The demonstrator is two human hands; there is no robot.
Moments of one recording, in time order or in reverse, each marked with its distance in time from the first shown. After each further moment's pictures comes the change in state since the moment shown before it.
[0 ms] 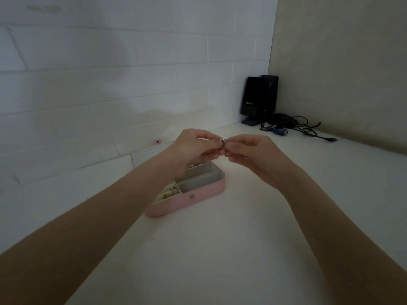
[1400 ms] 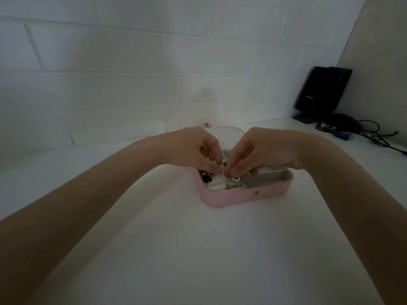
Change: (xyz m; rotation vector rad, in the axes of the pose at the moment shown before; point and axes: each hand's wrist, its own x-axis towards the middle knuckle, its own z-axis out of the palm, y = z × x) left_hand -0.039 -0.017 -0.116 0.884 -0.189 0.091; right_hand 0.029 -0.022 0.103 -0.907 -0.633 0.198
